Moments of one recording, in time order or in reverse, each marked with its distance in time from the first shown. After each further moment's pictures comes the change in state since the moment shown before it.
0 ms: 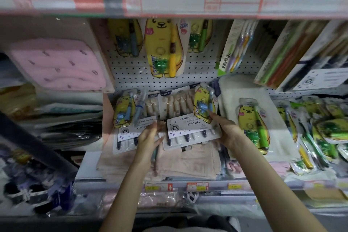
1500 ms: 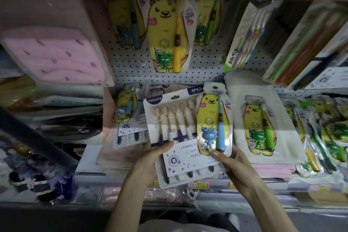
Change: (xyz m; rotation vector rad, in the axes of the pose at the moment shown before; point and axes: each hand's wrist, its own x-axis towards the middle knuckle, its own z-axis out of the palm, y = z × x) left_hand -0.029 -0.016 -0.009 -0.254 -0.212 -0.205; right_hand -0.064 0.066 -0.036 -0.057 -0.204 -0.149
